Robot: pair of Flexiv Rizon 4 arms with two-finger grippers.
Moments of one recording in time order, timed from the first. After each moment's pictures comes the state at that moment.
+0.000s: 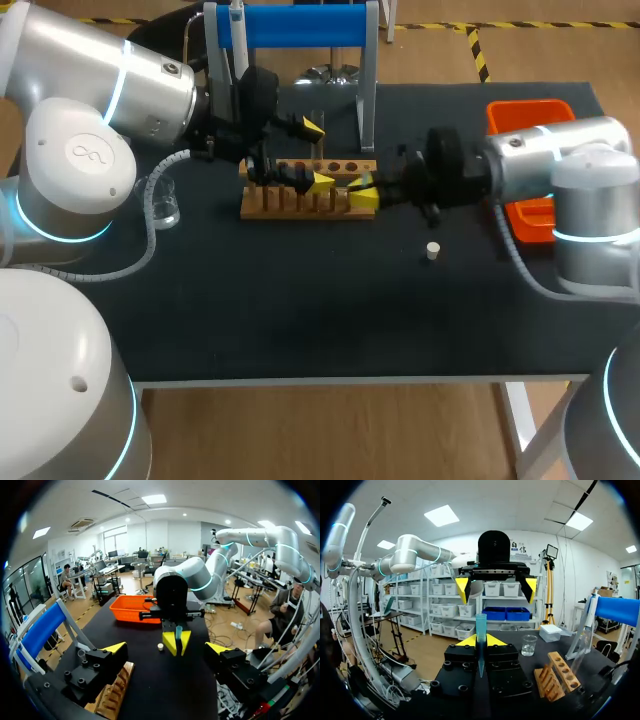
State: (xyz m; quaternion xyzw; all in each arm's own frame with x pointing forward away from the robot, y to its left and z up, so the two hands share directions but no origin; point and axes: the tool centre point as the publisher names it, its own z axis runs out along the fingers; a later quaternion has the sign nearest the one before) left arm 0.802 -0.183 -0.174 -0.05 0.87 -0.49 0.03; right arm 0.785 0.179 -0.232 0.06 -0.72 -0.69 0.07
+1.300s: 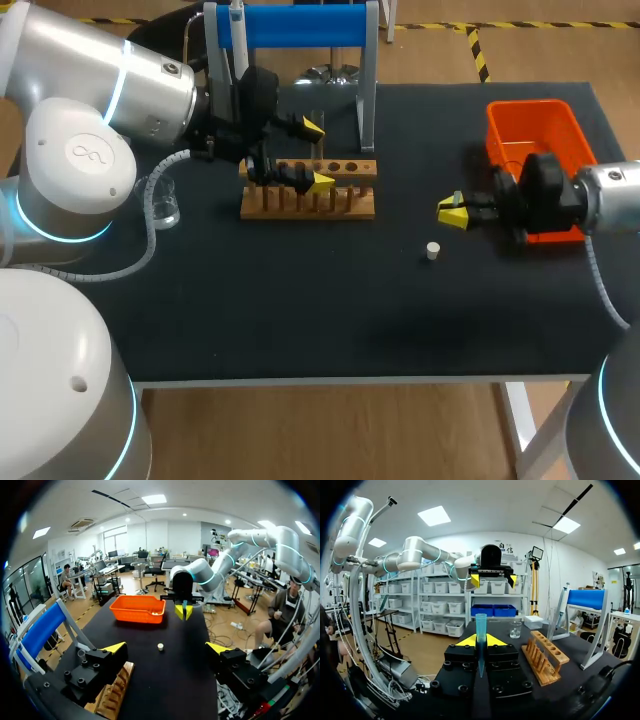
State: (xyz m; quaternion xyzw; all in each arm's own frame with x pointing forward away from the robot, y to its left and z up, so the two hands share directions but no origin) left arm 0.802 -0.183 -0.174 -0.05 0.87 -0.49 0.03; right arm 0.774 0.062 -0.254 0.02 -0.72 -0.69 0.02
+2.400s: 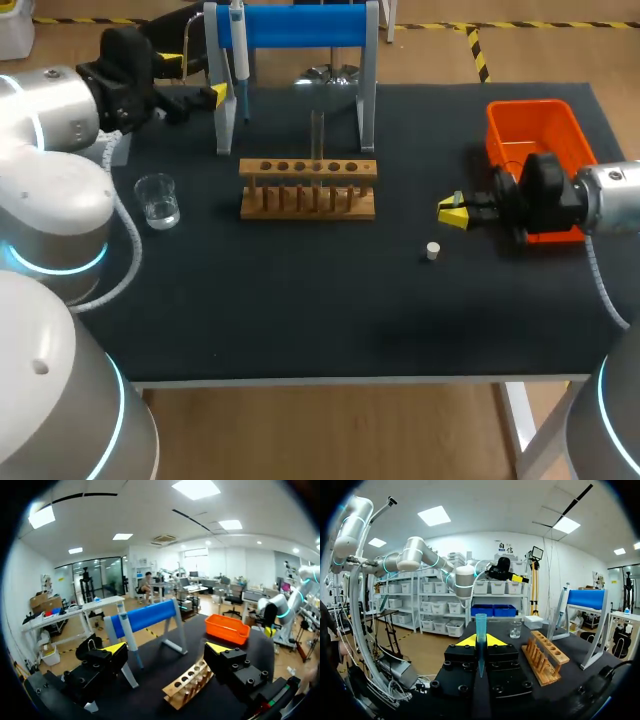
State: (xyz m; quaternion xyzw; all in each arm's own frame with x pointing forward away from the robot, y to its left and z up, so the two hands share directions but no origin) left arm 0.948 -0.012 -0.146 -0.33 0.73 -0.54 0.26; right arm 0.773 0.062 -0.253 0.02 -0.72 -0.69 0.02
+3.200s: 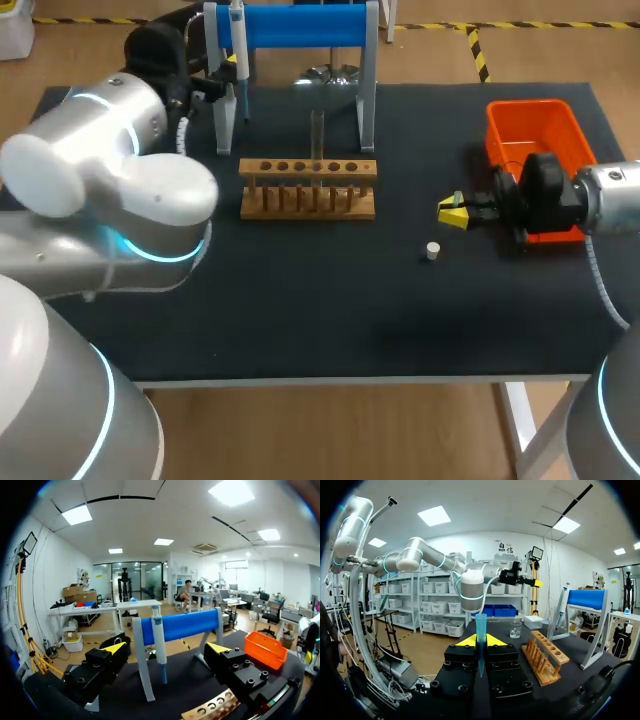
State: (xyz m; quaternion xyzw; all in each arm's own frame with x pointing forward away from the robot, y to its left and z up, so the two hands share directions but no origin) left arm 1.026 -0.013 -0.163 -0.45 0.63 -0.52 0.36; right arm 0.773 0.062 -0.253 0.02 -0.72 -0.69 0.02
